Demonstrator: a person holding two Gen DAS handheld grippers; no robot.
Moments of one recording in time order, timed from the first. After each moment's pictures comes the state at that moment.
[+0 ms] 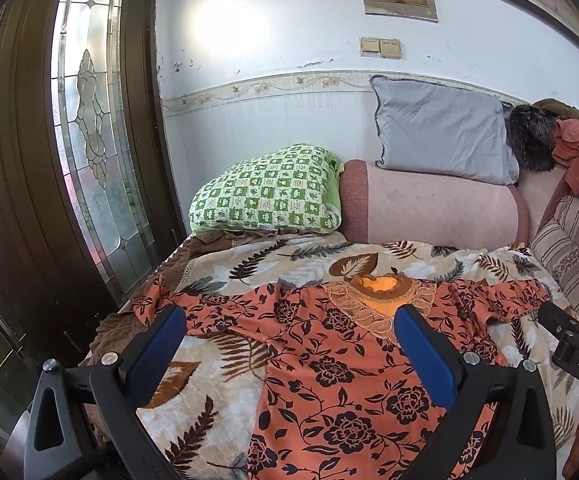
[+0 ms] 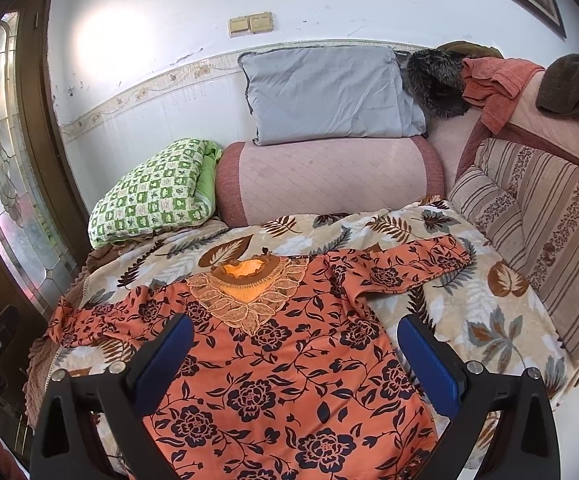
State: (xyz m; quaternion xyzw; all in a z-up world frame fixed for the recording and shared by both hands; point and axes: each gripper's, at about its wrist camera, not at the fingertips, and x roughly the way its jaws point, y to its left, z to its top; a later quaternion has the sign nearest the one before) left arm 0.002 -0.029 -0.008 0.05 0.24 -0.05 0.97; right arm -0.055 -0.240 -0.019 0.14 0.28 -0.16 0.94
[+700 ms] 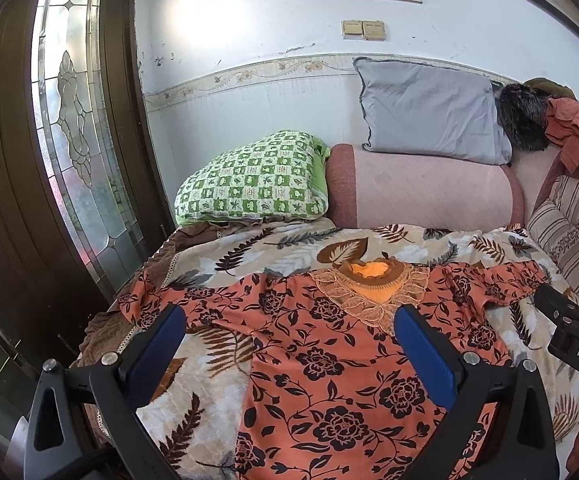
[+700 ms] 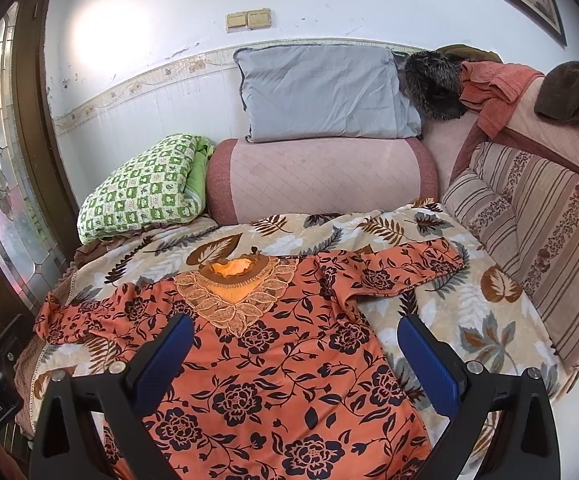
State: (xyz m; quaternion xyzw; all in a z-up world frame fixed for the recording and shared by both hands) left arm 0.016 -0.054 -0.026 0.07 0.26 -0.06 0.96; right arm -0.044 -0.245 -0.025 0.12 0.29 -0.17 0.93
